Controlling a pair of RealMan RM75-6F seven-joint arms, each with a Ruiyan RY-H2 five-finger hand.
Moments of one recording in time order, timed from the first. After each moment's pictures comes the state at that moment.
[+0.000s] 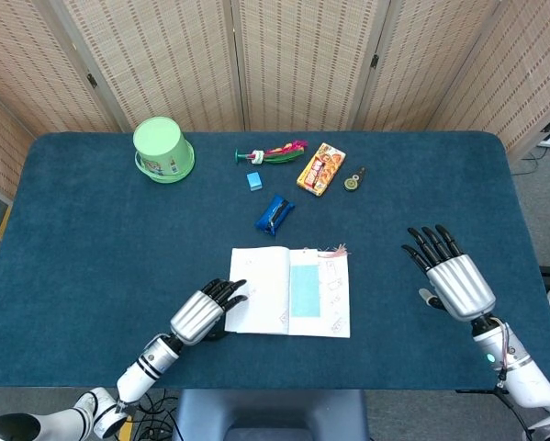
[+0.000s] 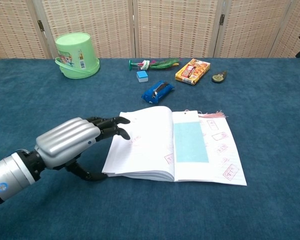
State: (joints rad) left arm -0.59 -1.91 0.05 -0.88 1.72 1.27 -0.05; right arm 0.37 -1.14 0.03 -1.52 -1.61 1.30 -0.21
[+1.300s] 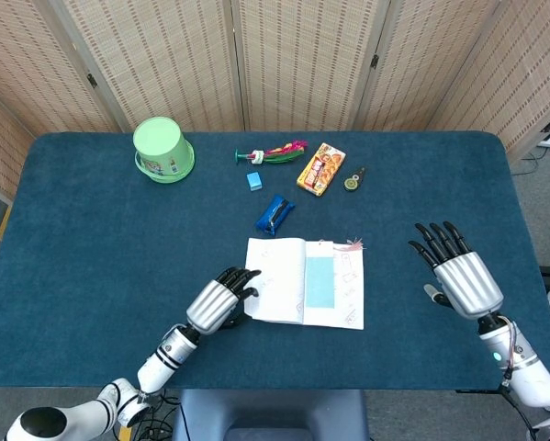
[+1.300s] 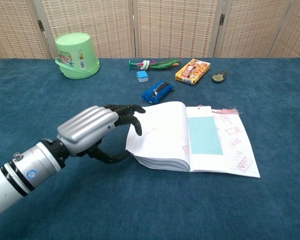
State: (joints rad) left arm -0.66 -2.02 -0.01 -0.79 1.69 1.29 -0.11; right arm 0.36 -1.13 0.05 -1.50 -1.62 1.32 -0.18
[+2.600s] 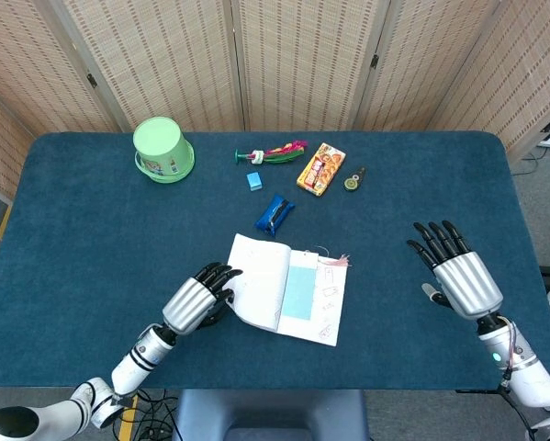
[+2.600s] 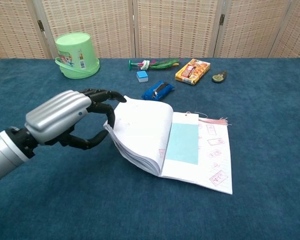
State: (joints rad) left arm -0.63 -1.87 0.03 -0.88 1.73 1.43 -0.14; right arm 0.36 -1.14 0.05 -1.50 -1.64 1.34 -0.16
